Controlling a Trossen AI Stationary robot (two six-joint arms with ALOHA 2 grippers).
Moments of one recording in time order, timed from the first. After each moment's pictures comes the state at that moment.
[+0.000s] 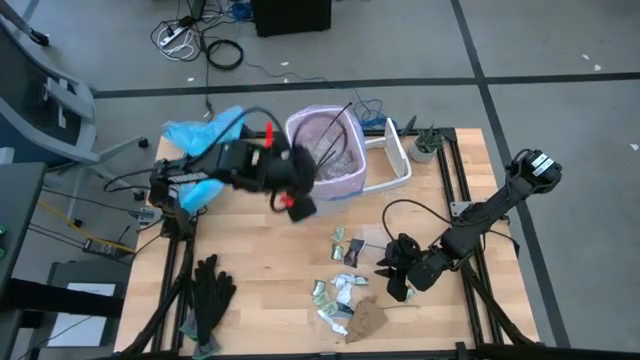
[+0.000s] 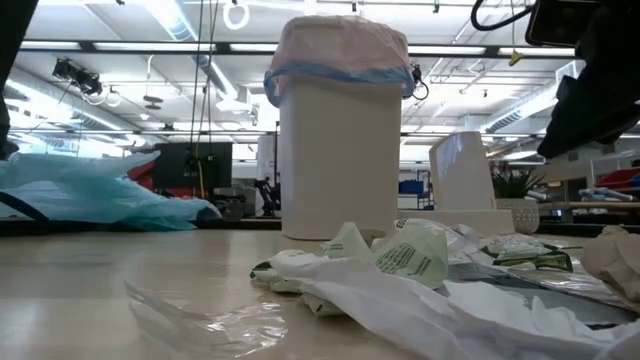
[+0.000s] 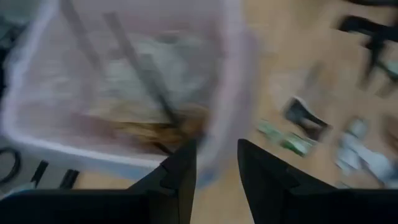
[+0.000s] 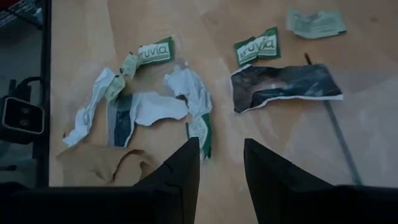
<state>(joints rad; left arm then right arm) -0.12 1.85 2.33 -1.50 -0.45 -0.35 0.69 1.34 0.67 -0.18 0.48 0.96</state>
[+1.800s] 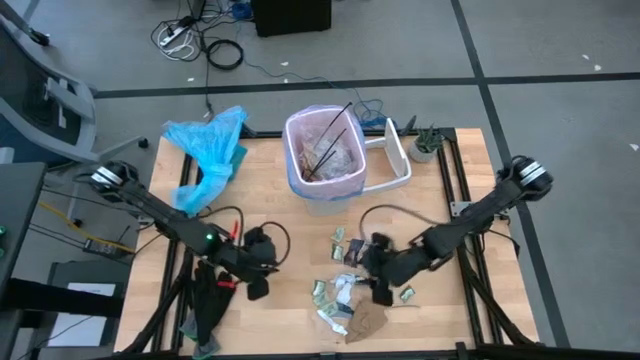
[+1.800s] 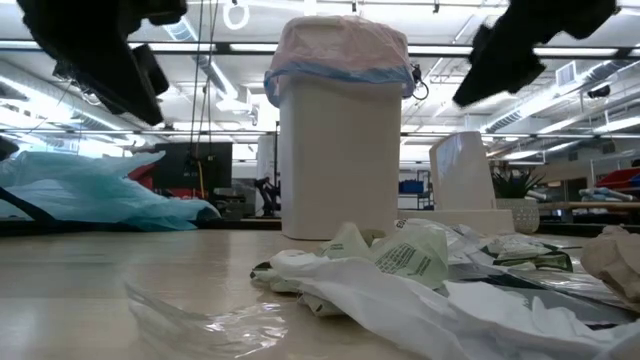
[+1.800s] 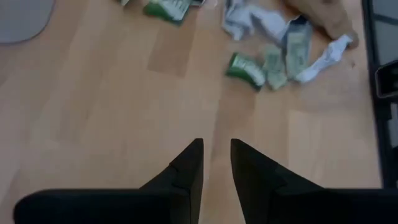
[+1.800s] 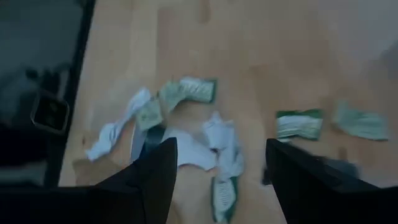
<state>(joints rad) -0.53 1.34 0.81 -0.39 -0.29 -0.67 0.56 1.51 0.96 -0.24 0.32 0.54</state>
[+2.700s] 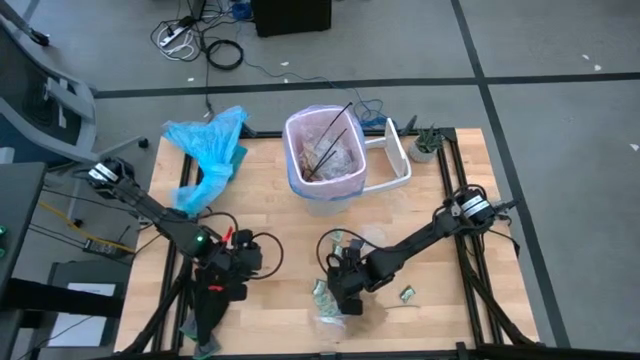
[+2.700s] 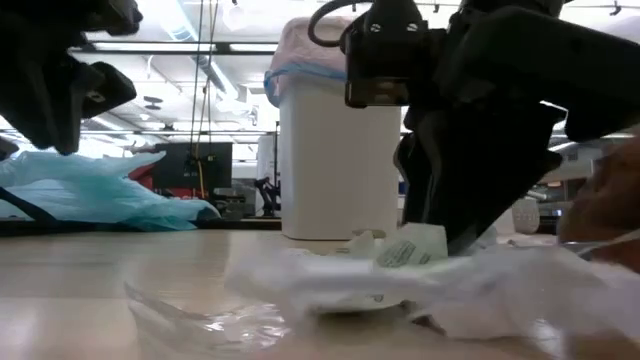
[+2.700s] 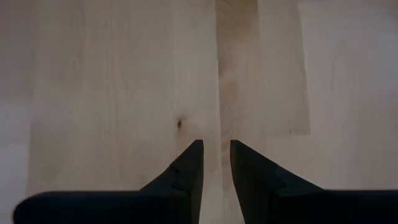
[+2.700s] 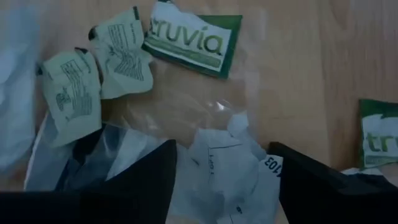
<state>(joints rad) -0.61 1.28 0.78 -0.60 -0.21 -0.56 0.46 2.04 1.33 -0.49 0.15 0.50</state>
